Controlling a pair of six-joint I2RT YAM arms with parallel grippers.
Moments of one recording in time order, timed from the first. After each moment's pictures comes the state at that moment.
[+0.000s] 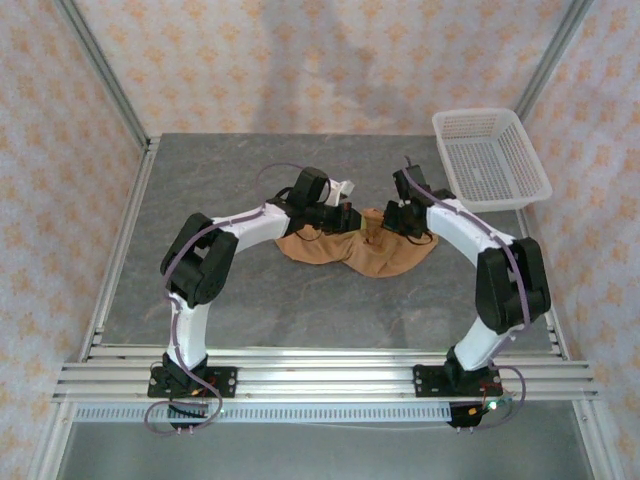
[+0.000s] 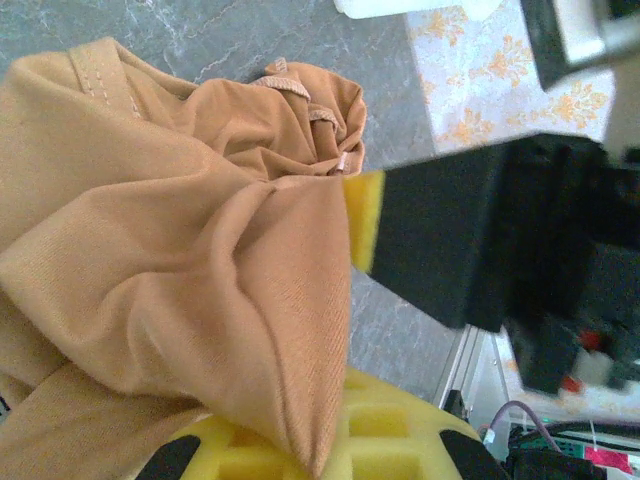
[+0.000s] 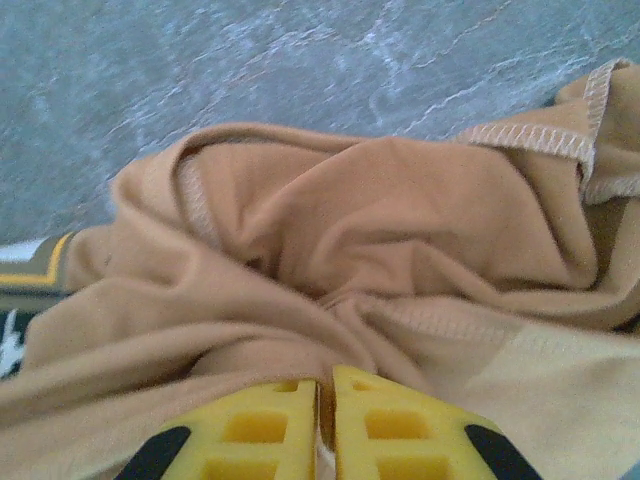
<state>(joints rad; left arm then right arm) -0.54 2.02 1.38 -0.03 0.74 -0.68 0.32 1.64 1.17 -0.63 -0.04 0.62</state>
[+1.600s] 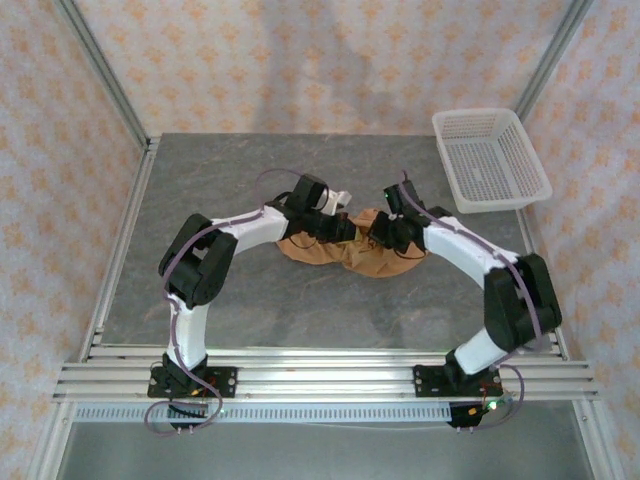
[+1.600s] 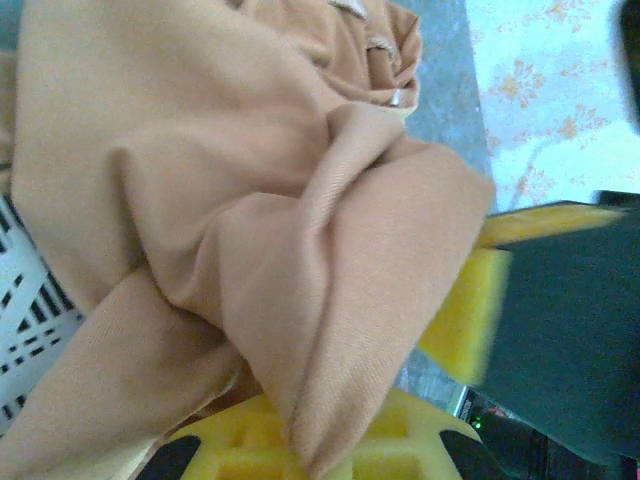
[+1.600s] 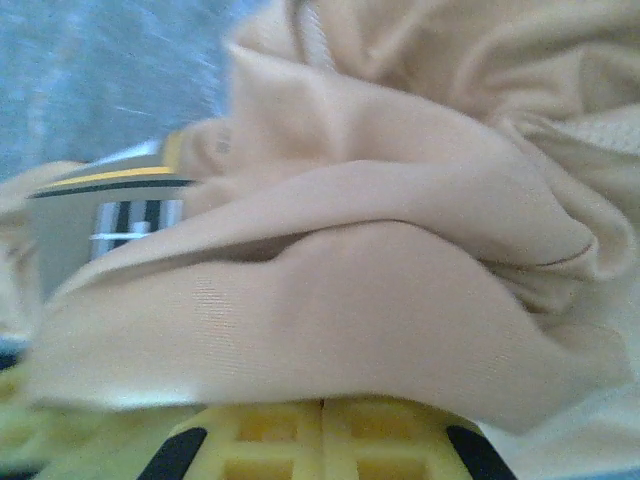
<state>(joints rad) -0.54 2.00 1.36 -0.15 0.73 -0.59 0.41 1.51 1.04 -0.53 -0.15 0.82</state>
